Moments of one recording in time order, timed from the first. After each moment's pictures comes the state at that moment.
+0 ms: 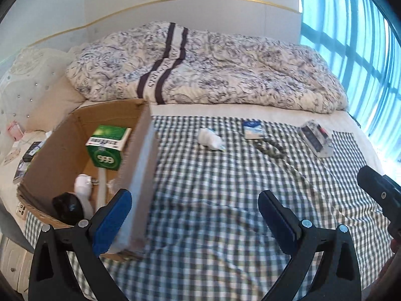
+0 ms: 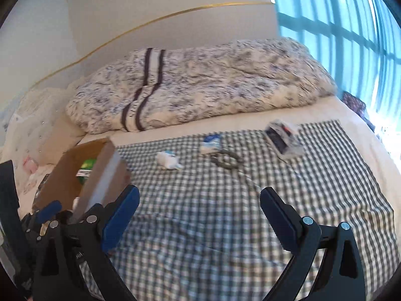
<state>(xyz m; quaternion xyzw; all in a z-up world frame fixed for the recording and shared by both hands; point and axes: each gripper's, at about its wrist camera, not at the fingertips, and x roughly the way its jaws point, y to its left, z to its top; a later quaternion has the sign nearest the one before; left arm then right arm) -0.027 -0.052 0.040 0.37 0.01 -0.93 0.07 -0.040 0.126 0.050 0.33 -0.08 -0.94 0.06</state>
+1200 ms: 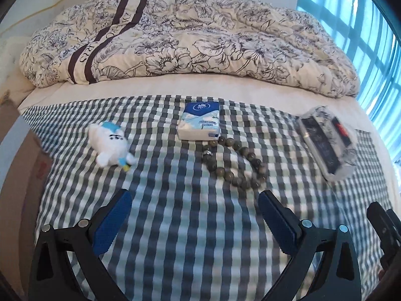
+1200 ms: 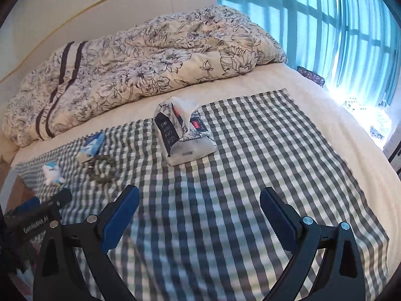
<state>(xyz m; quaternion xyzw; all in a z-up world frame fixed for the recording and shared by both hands) -0.223 0.055 -0.074 0.44 0.03 -0.90 0.04 -0.159 0.286 -0.052 0.38 -0.09 -0.92 -0.08</state>
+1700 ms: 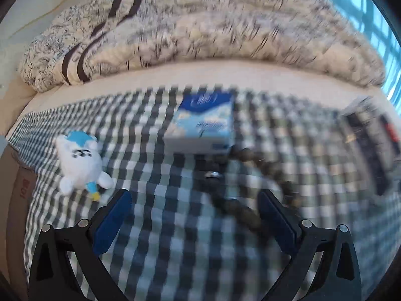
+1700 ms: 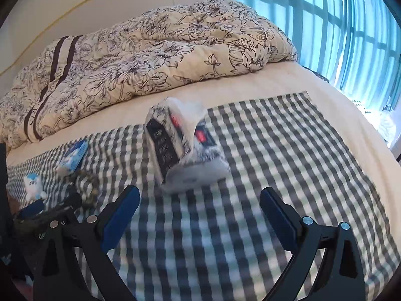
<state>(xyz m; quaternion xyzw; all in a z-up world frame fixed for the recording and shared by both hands) -0.282 0.065 -0.128 0.47 0.00 -0.88 0.08 -0.222 0.292 -0.078 0.38 -0.08 -0.92 -0.08</state>
